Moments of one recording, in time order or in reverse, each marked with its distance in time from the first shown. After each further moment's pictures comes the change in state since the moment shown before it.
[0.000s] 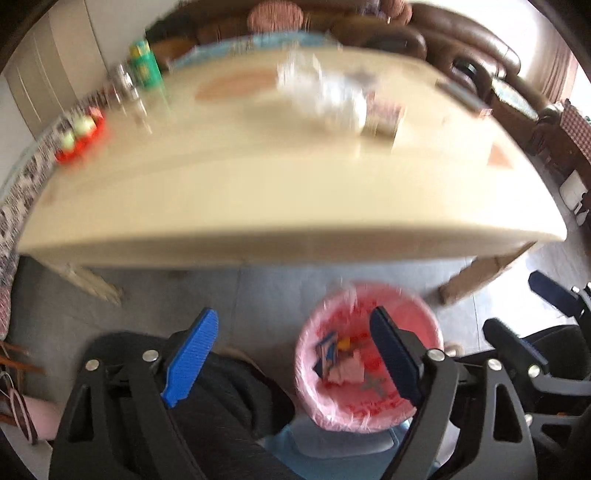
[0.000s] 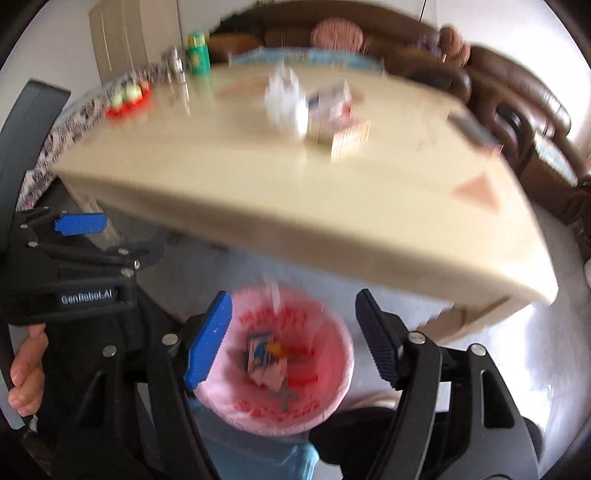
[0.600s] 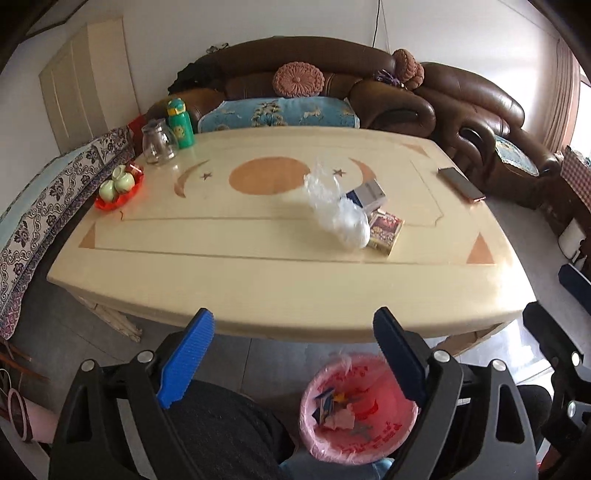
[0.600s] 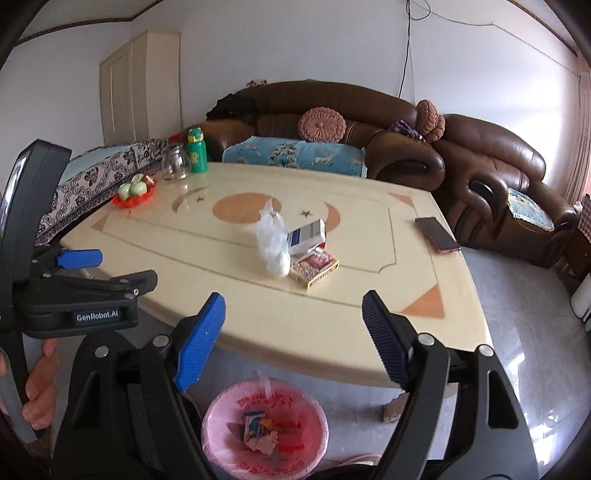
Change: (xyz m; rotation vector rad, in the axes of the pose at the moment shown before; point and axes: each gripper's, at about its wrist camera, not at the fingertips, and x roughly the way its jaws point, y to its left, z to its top) left arm -0.105 0.017 0.059 -0.078 -0.193 0.028; right arm -0.107 -0.011 0.077 0.005 -0.295 -0.050
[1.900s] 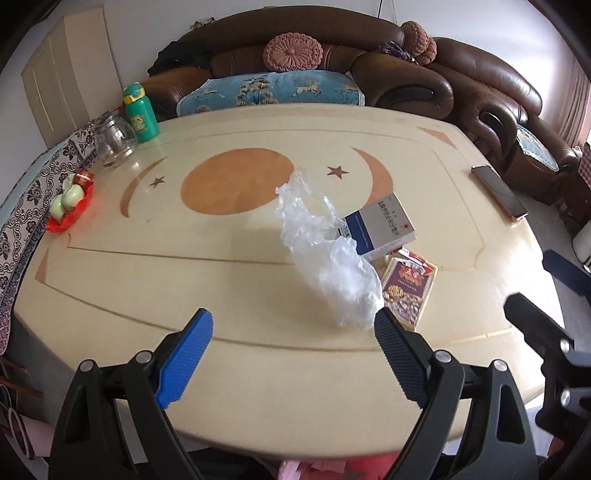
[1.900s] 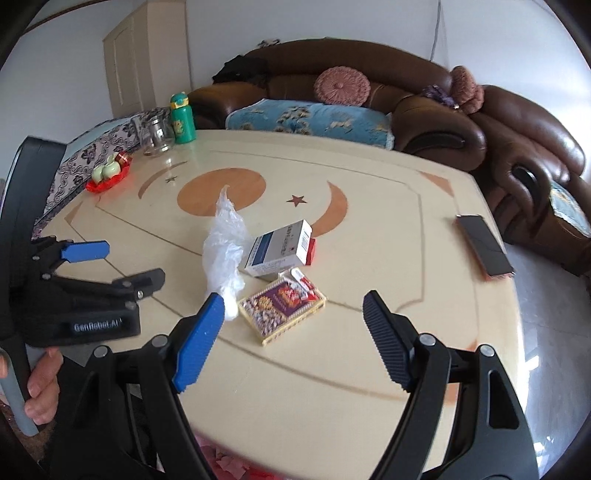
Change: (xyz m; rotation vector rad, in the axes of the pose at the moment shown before) left arm 0.179 -0.045 0.096 0.006 0.114 0.003; right arm 0.205 -0.076 0.061 -0.041 0.163 0.134
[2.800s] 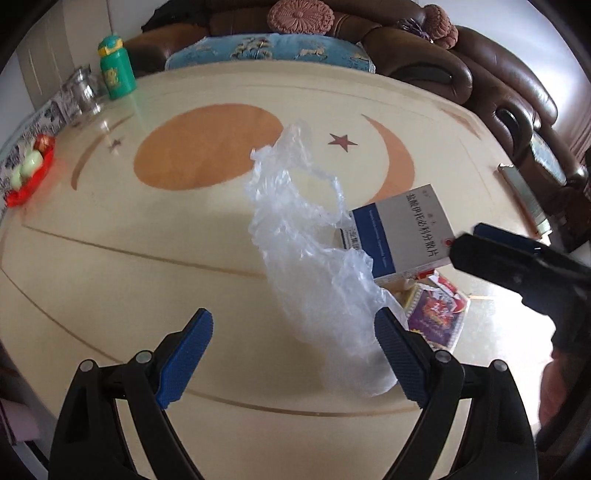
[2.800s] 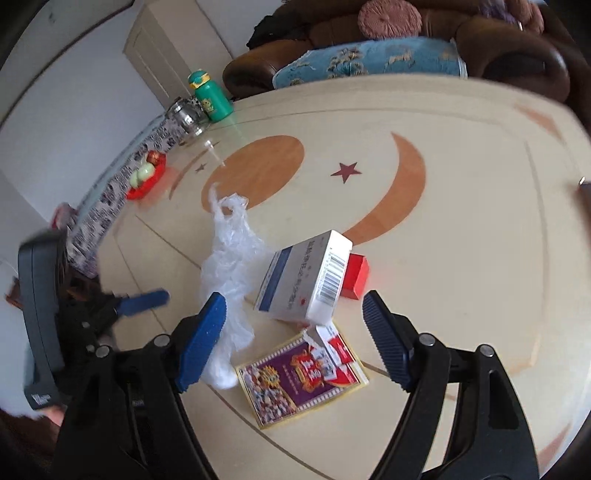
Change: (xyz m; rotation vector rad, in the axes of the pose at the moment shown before) left arm 0.094 -0.004 0.027 -0.106 0.134 -0.086; right arm 0.147 -0.054 0.047 0.154 0.213 0.419
